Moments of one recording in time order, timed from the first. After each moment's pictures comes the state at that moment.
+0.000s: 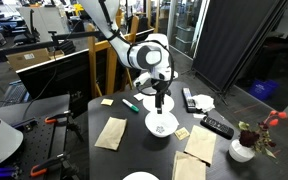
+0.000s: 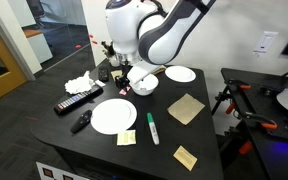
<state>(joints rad) 0.28 0.75 -0.23 -1.84 -0.24 2.54 0.91</state>
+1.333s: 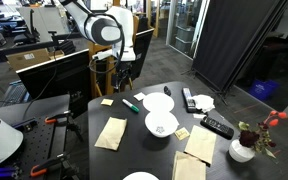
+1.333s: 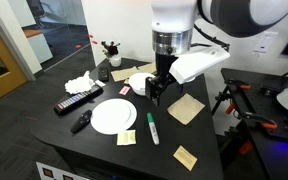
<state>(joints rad) 0.30 0.30 -0.03 -2.33 -0.04 2.53 1.09</state>
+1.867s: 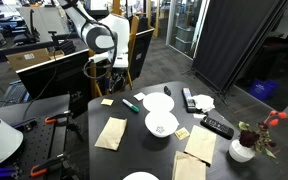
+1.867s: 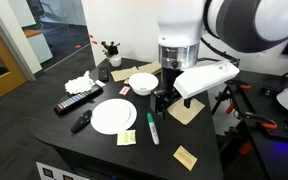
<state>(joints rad) 0.28 0.33 0.03 -2.37 0.11 2.59 1.09</state>
